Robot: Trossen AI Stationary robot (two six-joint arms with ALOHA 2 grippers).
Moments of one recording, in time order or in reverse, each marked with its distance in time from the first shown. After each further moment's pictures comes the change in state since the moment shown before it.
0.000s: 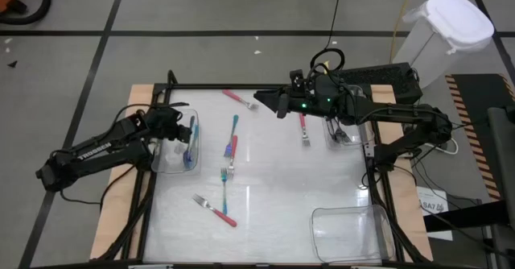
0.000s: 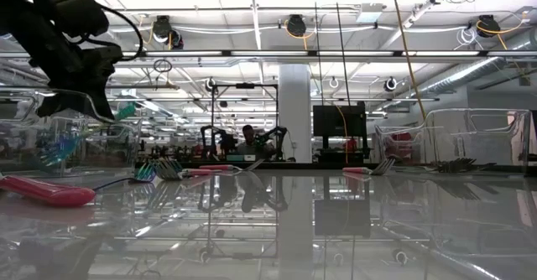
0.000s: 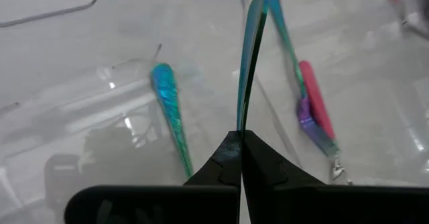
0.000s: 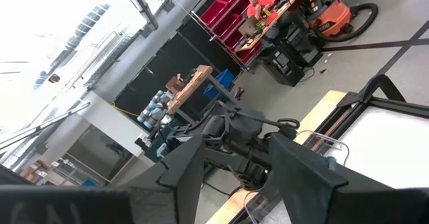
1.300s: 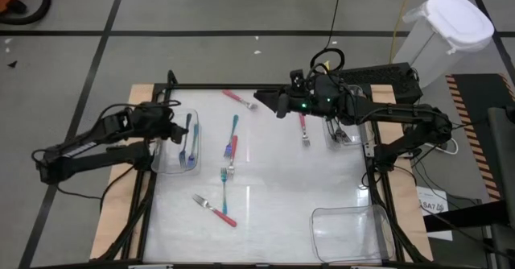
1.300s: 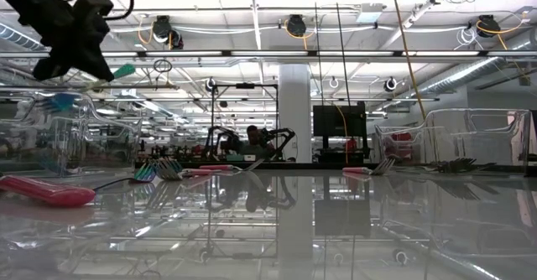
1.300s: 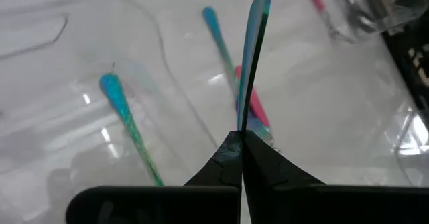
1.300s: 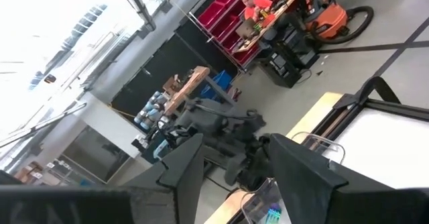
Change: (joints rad) left arm -0.170 -0.068 0.210 -0.175 -0.057 -0.095; right arm 0.000 0.000 0.000 -0.004 0.009 -0.008
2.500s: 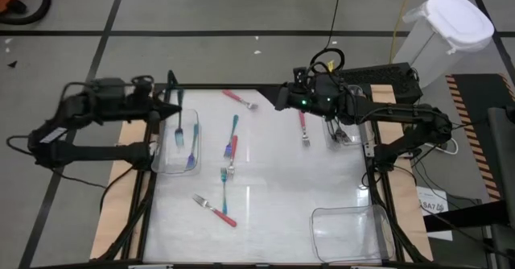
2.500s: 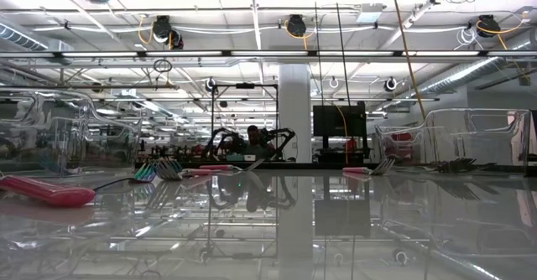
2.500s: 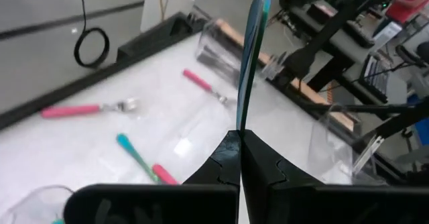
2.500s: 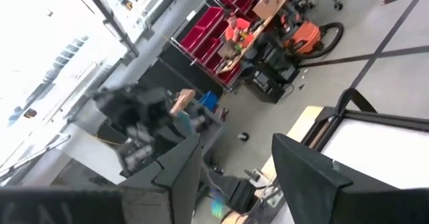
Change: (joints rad) left arm -0.162 0.176 0.582 -0.045 -0.065 0.241; right arm -0.001 0.000 0.000 0.003 0.119 0.061
